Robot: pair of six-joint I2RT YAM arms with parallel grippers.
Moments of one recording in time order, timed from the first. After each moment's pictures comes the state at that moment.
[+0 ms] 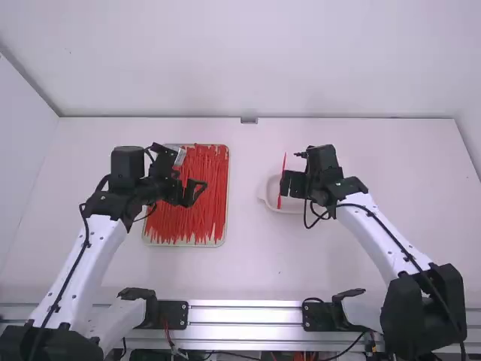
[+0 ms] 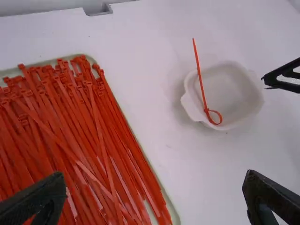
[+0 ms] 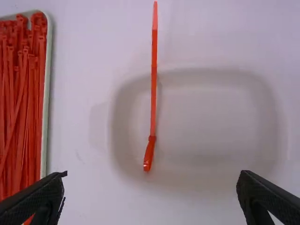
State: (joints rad) left arm -0.02 1.10 0.90 -0.56 0.55 0.12; right arm 0.31 1.38 0.94 -0.55 -0.08 0.36
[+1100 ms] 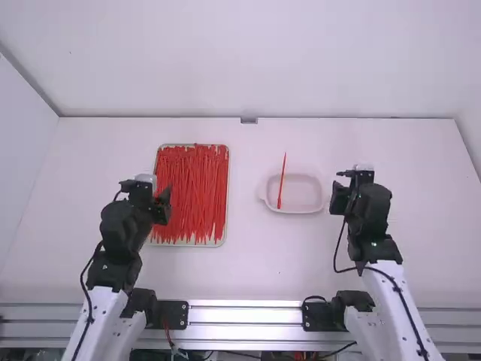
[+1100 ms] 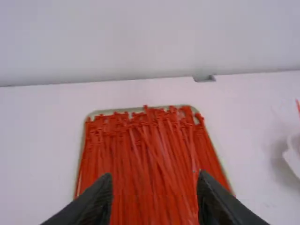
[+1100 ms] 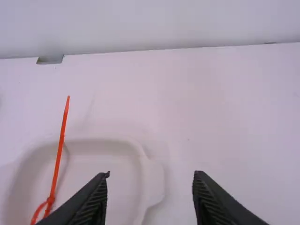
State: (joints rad) left arm -0.01 0.55 0.35 -0.11 0.07 0.00; right arm 0.00 0.84 0.44 -0.11 -0.02 0.01
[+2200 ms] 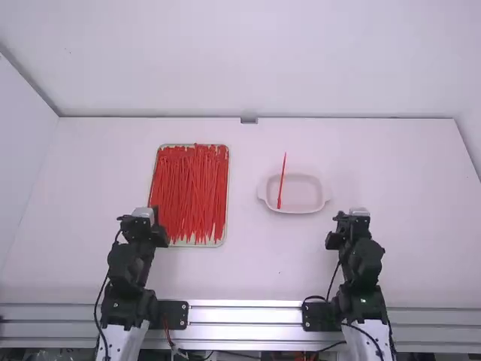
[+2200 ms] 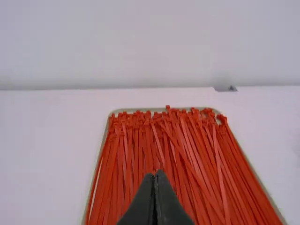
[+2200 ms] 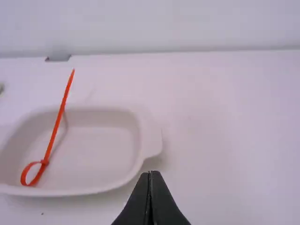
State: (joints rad) left arm -0.01 0.03 0.01 -0.10 0.00 0.00; right arm 0.00 0.21 0.01 -0.10 -0.02 0.00
